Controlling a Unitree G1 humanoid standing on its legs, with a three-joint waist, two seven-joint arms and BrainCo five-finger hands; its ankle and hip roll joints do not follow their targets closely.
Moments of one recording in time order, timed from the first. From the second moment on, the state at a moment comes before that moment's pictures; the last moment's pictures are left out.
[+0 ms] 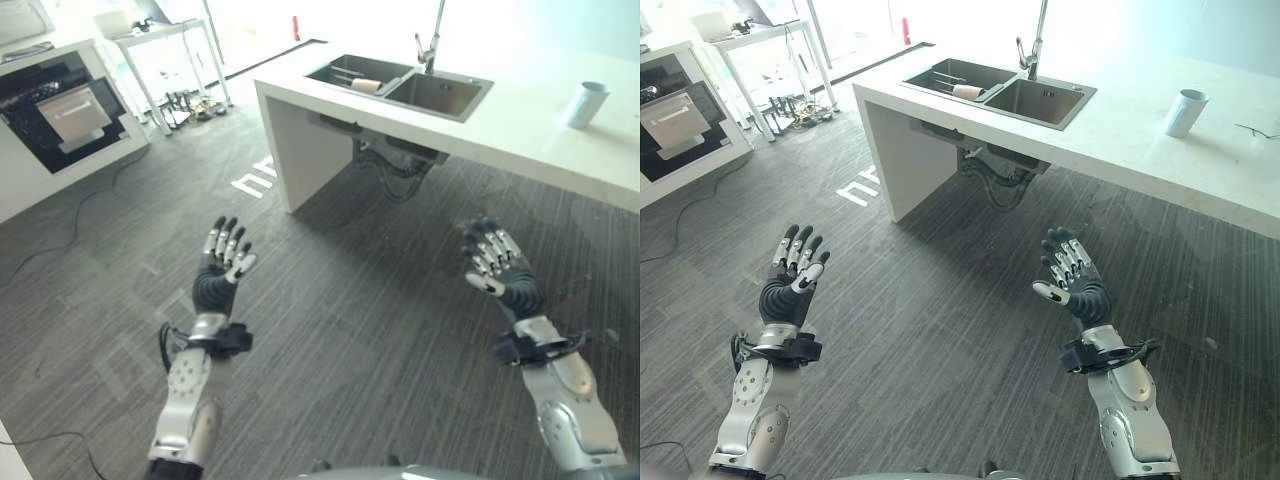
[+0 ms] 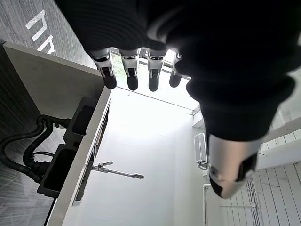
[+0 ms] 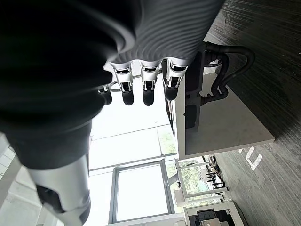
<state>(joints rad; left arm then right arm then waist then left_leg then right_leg) 0.13 0.32 -0.04 -0.15 -0.60 -0.26 0.03 0.13 -0.40 -0.02 -0.20 0.55 -0.15 0.19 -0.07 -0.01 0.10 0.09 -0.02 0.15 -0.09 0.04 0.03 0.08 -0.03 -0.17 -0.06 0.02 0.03</state>
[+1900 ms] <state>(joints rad) 0.08 0.44 -0.14 -0.02 -0.53 -0.15 -0.13 0.24 -0.50 -0.08 -0.10 0.37 -0.19 0.12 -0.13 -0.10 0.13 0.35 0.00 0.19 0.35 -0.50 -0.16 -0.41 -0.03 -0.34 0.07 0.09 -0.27</state>
